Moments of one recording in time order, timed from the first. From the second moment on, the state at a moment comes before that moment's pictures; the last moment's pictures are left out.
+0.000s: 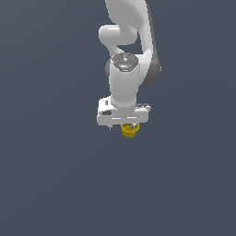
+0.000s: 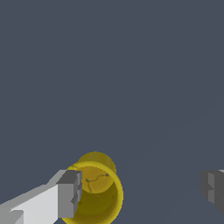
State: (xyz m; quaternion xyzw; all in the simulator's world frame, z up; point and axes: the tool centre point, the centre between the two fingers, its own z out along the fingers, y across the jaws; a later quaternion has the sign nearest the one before) arm 0.006 0.018 0.174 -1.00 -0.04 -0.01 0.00
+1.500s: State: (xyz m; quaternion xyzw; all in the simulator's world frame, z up) arm -0.020 0.040 0.153 -0.99 0.13 -0.01 0.05
